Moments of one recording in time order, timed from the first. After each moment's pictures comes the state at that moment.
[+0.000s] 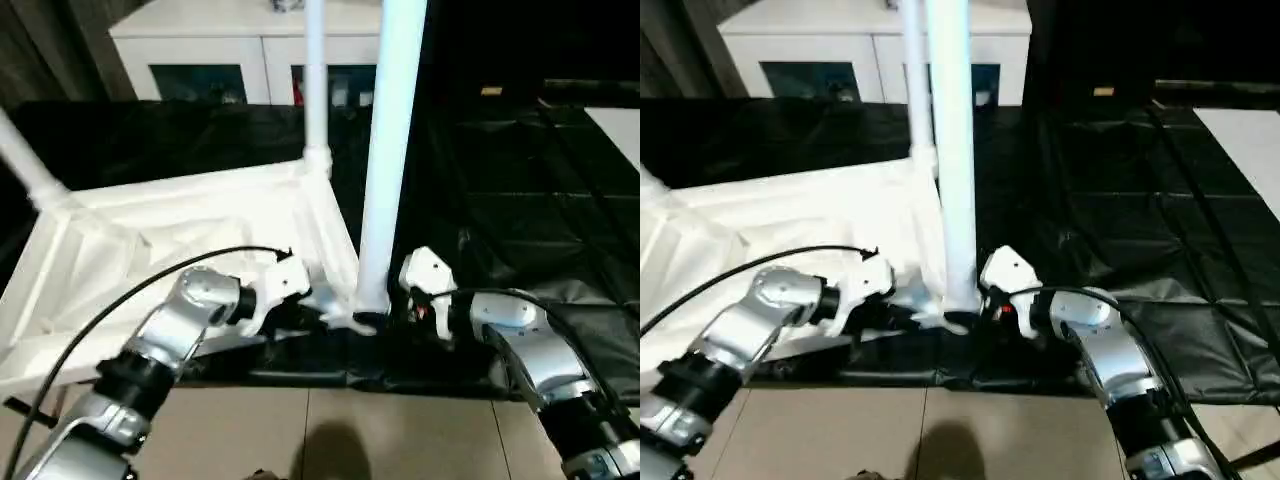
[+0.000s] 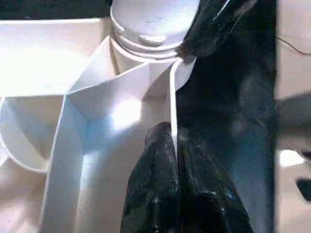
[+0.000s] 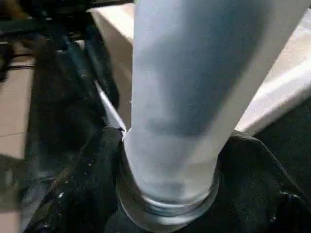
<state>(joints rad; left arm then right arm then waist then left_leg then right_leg) -0.53 0.40 -0.38 0.39 -0.01 0.22 -1.16 -0.36 -0.40 0.23 0.28 0.08 0.11 0.99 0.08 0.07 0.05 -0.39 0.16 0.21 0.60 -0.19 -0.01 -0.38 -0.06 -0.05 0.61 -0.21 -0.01</state>
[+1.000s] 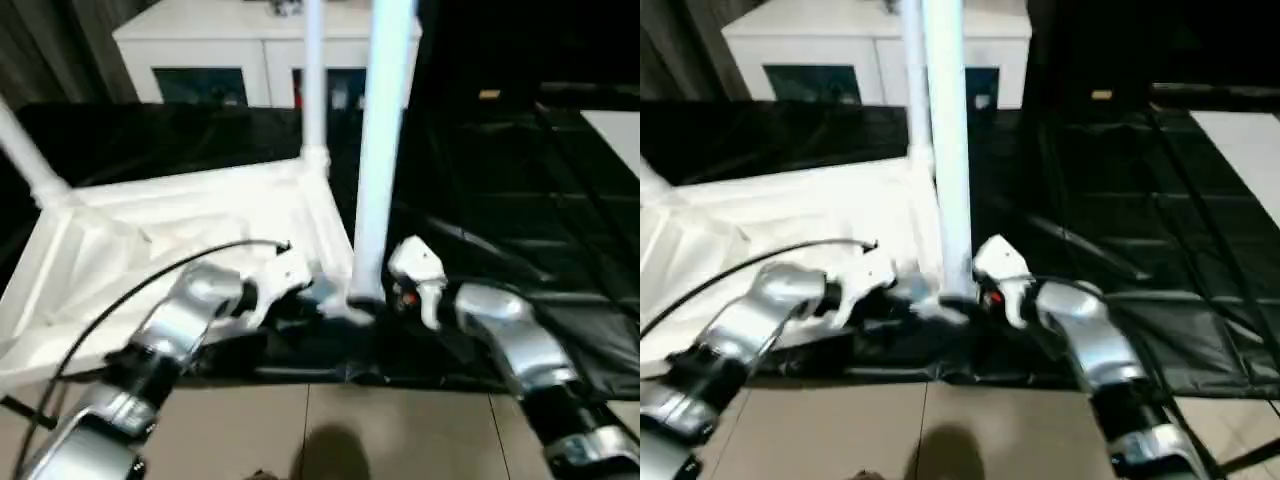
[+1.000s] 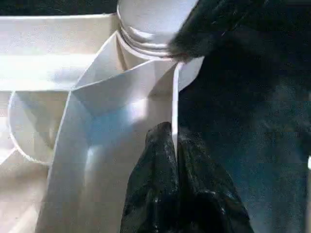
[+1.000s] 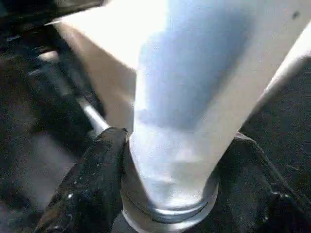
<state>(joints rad) -0.60 0.32 -0.36 0.49 0.04 0.27 -0.99 -0.43 -0.29 0.20 0.37 0.03 0.15 0.77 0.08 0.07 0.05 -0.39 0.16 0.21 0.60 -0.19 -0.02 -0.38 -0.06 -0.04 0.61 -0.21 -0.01</state>
